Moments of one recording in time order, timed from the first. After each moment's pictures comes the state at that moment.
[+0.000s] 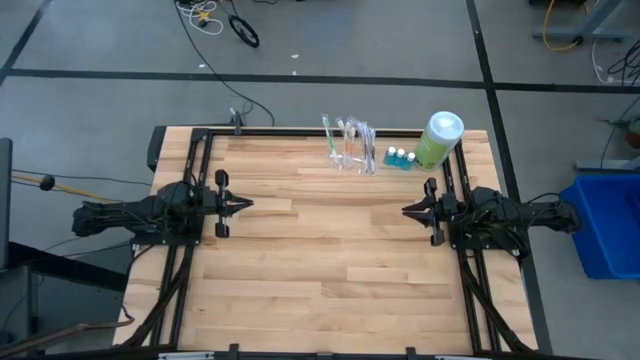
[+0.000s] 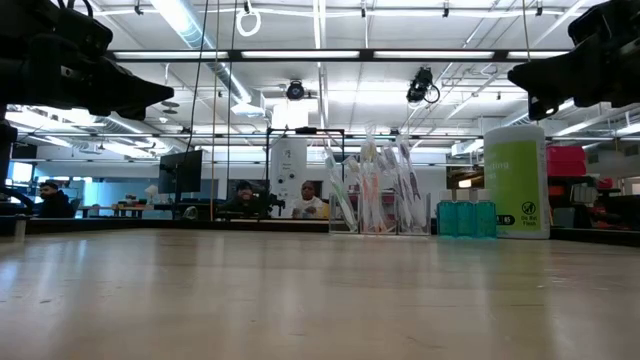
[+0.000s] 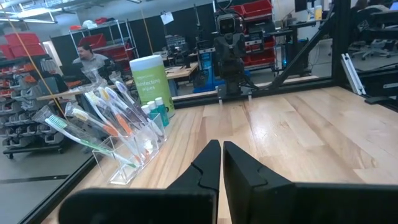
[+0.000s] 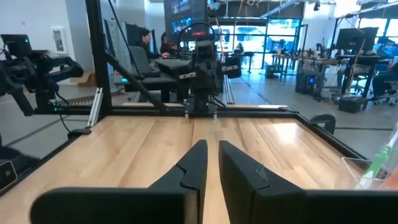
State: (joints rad) left arm 0.11 0.02 0.01 0.02 -0.01 0.18; right arm 0.03 0.05 0.05 0.04 0.00 -0.02
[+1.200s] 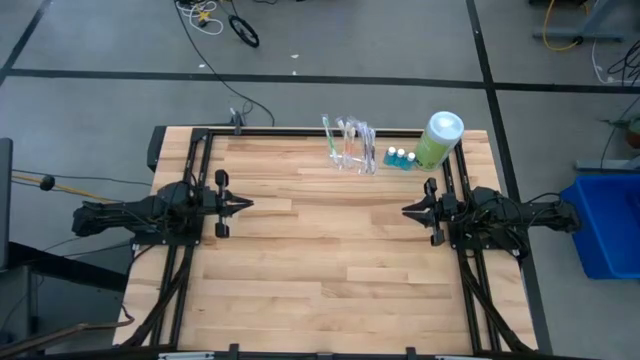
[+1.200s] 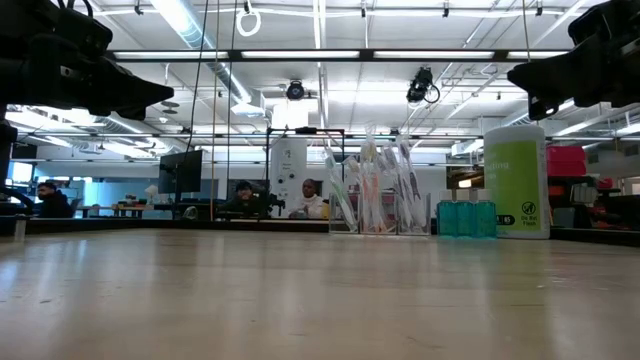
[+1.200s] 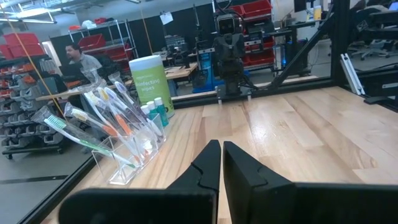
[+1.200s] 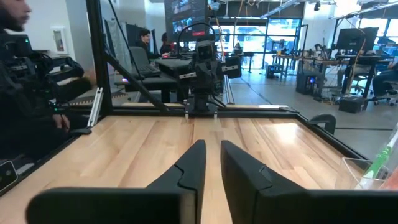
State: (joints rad) left arm 0.11 0.02 0.01 0.02 -0.01 0.18; right arm 0.03 0.05 0.05 0.04 0.00 -0.02
